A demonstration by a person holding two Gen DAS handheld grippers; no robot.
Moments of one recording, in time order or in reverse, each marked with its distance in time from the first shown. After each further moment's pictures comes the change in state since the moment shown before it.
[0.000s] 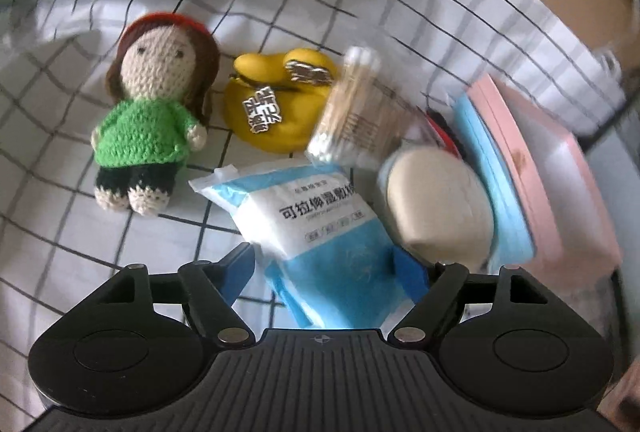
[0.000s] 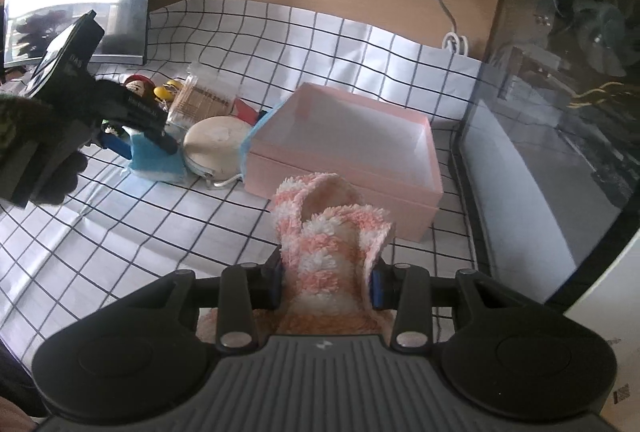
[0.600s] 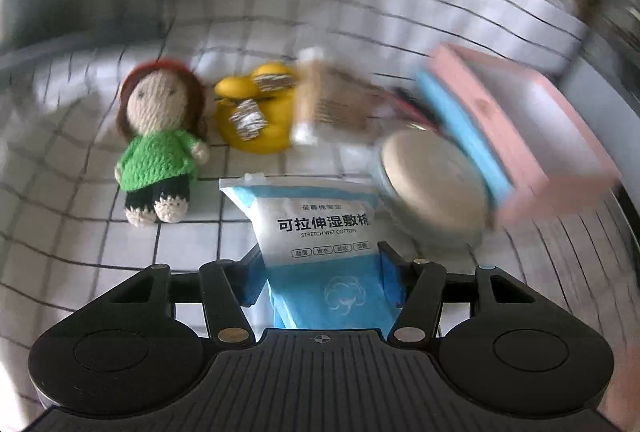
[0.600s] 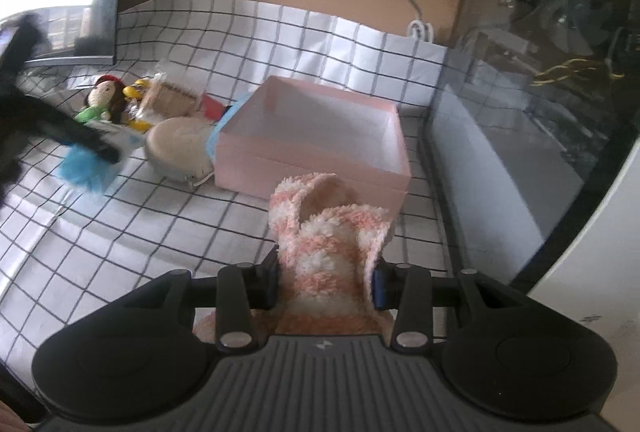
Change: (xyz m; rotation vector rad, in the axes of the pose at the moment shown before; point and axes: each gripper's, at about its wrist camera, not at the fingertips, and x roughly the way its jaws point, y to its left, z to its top) left arm -0.020 -0.011 -0.018 0.152 -0.042 0.047; right arm -0.004 -0.014 -0.009 0.047 0.012 -0.079
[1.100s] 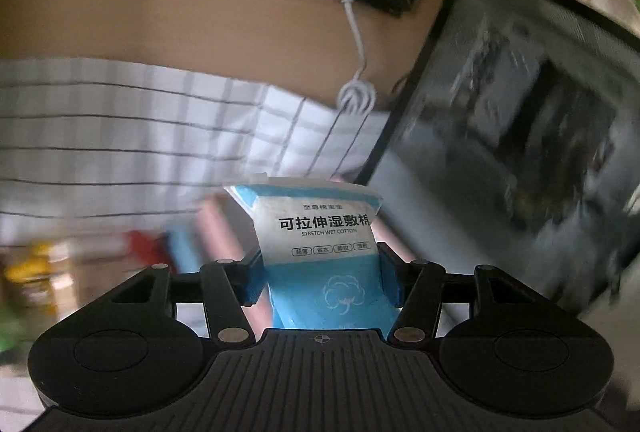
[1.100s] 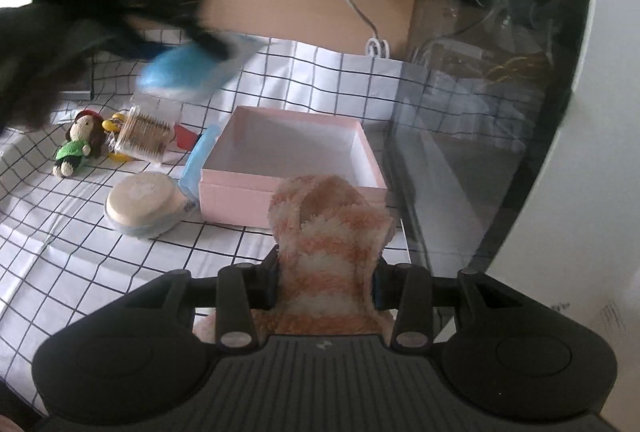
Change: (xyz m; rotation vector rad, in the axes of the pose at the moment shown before) left arm -0.076 -0.122 0.075 0.190 -0.156 -0.407; right arm -0.021 -0.023 -0.007 0.082 -0.067 -0.044
